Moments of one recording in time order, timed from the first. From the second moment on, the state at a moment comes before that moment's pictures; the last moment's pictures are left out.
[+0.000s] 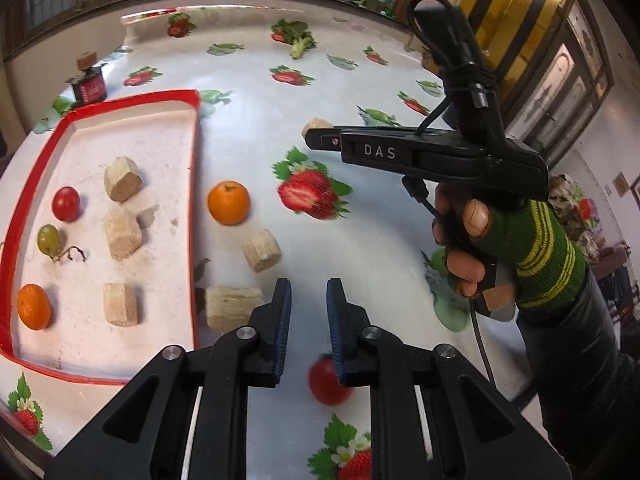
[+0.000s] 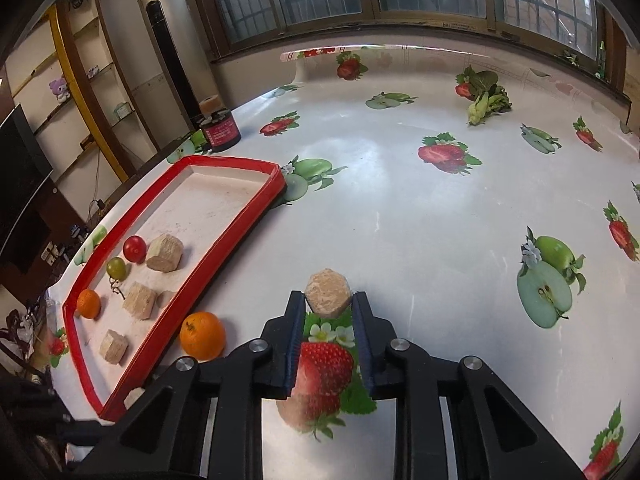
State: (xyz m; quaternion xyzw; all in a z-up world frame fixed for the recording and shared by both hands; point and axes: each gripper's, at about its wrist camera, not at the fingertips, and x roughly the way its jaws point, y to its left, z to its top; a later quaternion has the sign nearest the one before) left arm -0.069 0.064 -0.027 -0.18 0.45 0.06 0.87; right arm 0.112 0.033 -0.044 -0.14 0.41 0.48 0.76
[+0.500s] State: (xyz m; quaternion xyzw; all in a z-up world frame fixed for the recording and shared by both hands) left arm -0.078 0.023 -0.062 -0.13 0.50 0.04 0.85; right arm 0.099 -0.001 -0.032 -0.12 0.40 0.49 0.76
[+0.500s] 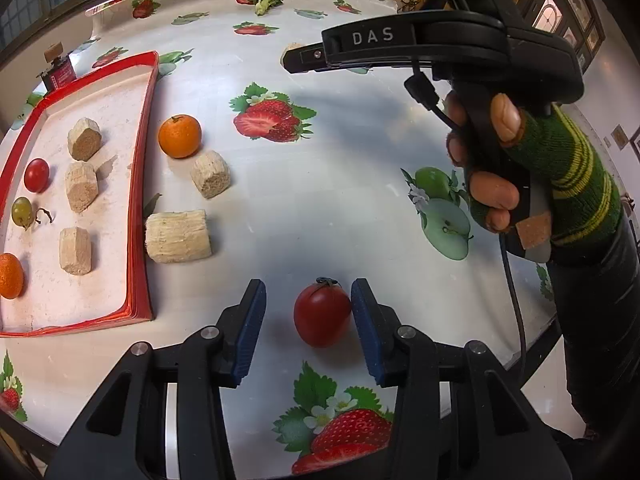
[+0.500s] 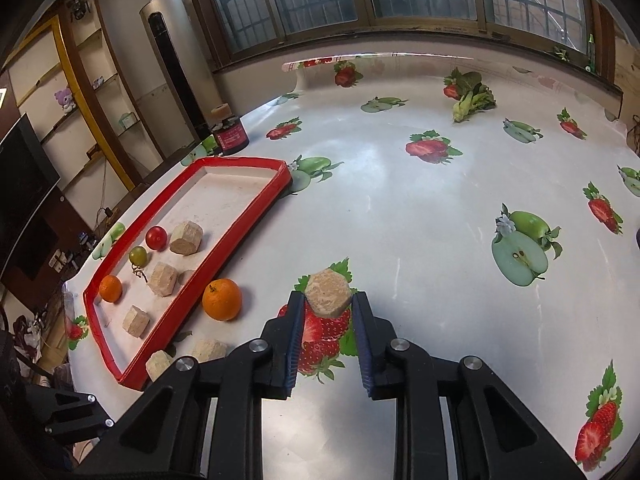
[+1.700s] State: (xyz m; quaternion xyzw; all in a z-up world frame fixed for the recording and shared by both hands) left arm -0.086 0.146 0.002 -0.15 0.41 0.17 0.88; right arm 0.052 0.044 0.001 -0.14 0.37 0.54 0.74
